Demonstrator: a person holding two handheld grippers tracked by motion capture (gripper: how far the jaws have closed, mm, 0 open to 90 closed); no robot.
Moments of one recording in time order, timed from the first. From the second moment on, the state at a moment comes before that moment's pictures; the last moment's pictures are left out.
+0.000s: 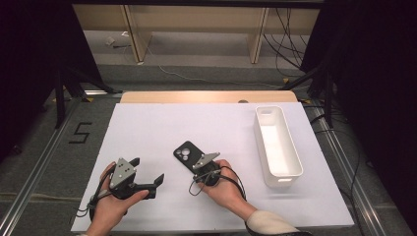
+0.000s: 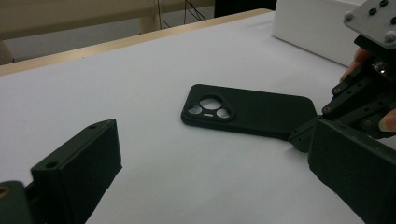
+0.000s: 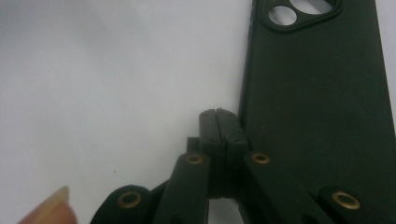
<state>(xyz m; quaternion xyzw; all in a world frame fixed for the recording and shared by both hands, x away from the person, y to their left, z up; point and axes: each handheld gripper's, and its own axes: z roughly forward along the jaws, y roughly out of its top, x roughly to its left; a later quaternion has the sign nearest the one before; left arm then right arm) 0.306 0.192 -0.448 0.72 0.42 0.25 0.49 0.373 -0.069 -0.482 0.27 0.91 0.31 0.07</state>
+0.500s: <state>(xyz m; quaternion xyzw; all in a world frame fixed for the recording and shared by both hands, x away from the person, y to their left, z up) 0.306 0.193 -0.448 0.72 0.42 0.25 0.49 0.406 -0.066 -0.449 0.26 0.91 0.31 0.11</state>
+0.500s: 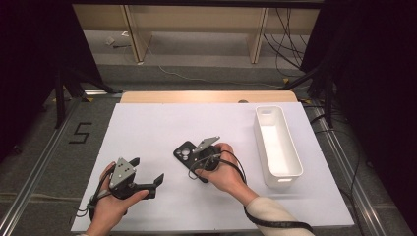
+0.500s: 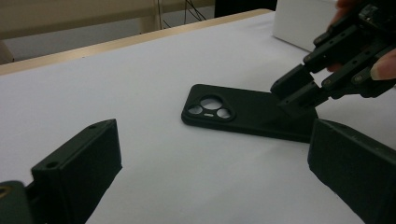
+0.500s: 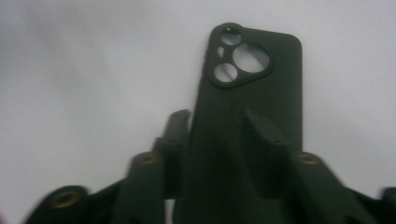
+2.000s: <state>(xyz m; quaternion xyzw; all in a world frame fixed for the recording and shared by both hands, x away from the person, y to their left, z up) 0.308 0.193 -0.448 0.72 0.42 0.25 0.49 0.462 -0.022 -0.462 0.29 0.94 0.16 0.06</state>
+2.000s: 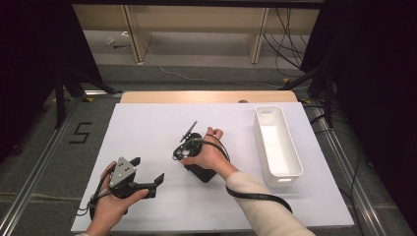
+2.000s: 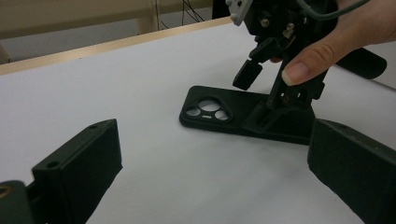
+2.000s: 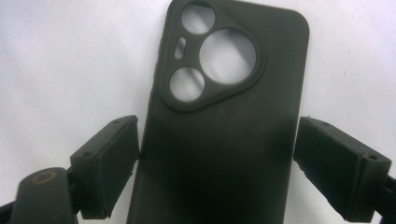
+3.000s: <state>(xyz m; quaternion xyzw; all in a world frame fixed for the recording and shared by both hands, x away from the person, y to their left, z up) 0.308 0.193 -0.448 0.72 0.41 0.25 0.50 0.477 -0.007 -0.465 0.30 0.94 0.14 0.05</state>
